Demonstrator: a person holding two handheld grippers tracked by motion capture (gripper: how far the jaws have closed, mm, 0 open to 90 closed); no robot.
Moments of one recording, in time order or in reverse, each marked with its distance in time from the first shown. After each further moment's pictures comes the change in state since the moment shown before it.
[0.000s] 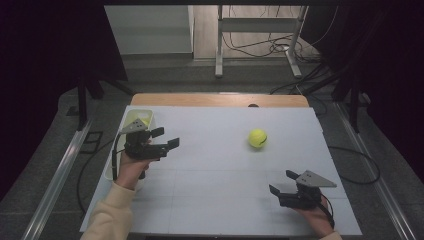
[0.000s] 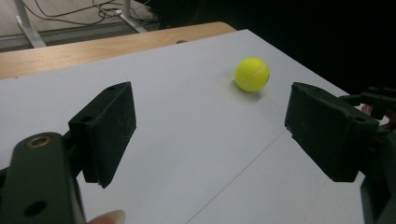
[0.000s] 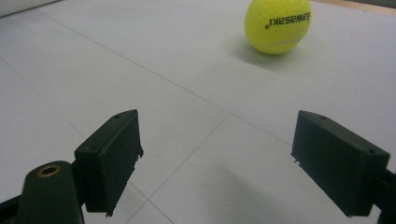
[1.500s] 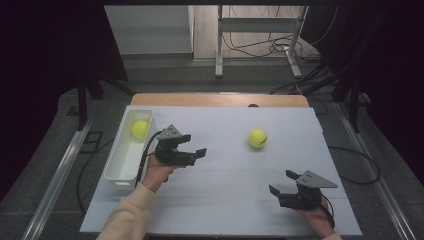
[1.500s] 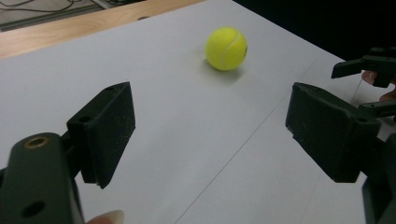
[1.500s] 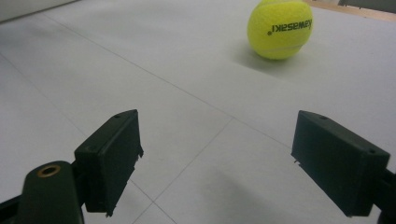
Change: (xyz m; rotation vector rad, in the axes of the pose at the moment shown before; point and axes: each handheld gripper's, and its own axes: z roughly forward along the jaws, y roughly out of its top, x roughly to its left) left arm -0.040 -0.005 0.065 0.100 -0.061 0.101; right arm 0.002 0.002 -0.002 -0.009 0.004 -0.009
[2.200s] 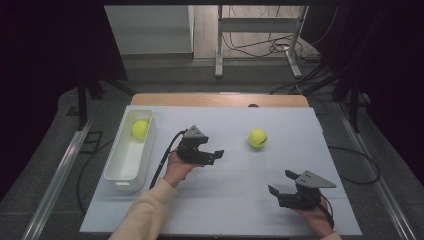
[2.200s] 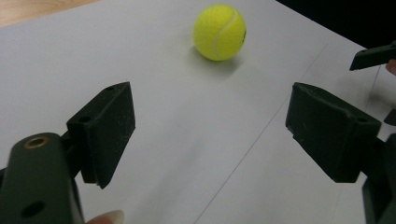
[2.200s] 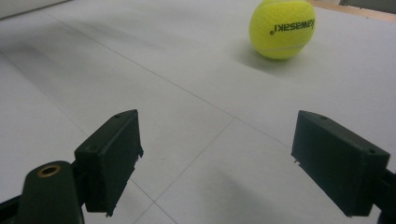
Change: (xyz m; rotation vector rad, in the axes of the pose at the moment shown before) left arm -0.009 0.007 0.063 0.081 -0.016 0.007; right arm 0.001 0.000 0.001 0.005 0.000 -0.008
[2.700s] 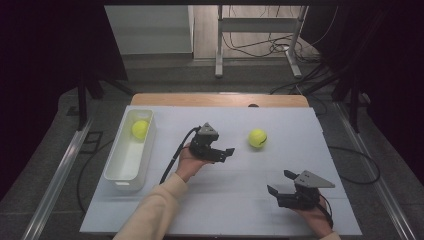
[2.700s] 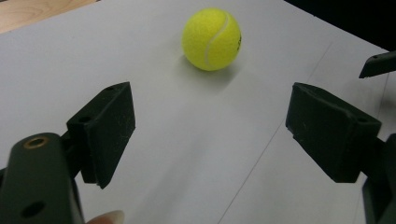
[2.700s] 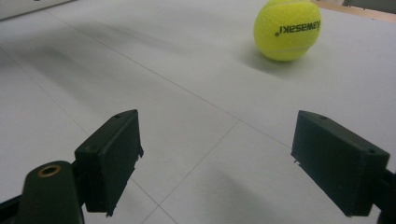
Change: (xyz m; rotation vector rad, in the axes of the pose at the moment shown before) left arm -0.009 0.016 0.029 0.023 -0.004 0.041; right arm 0.002 0.001 0.002 -0.004 0.010 -0.005
